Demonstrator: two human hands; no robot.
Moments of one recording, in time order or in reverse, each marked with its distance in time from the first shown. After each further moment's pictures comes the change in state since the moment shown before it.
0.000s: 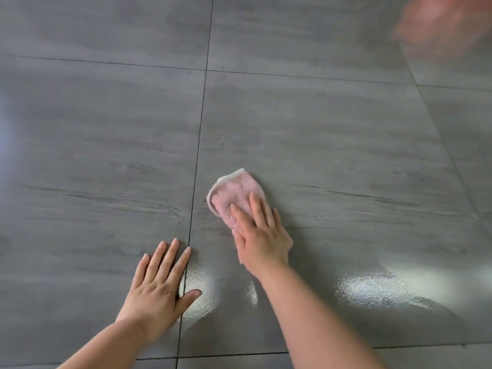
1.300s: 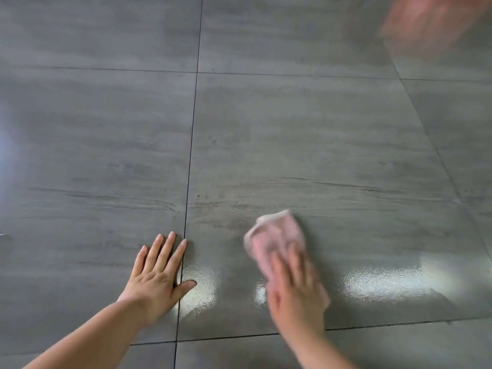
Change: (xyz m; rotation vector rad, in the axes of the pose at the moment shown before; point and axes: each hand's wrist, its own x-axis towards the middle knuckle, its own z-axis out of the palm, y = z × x) left_hand 0.004 0.008 -0.021 0.042 -0.329 0.023; right_hand -0.117 0.047 0.018 -0.116 0.230 0.110
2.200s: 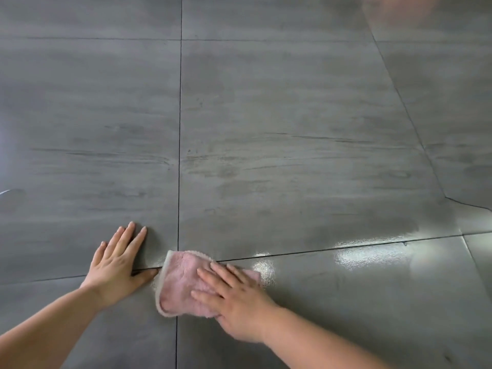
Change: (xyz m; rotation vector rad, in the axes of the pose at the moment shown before) left_hand -0.092 -0.015 0.003 -0.256 -0.055 -0.216; right_hand -0.094 -0.048 -0.008 -0.080 -0.400 -0.577
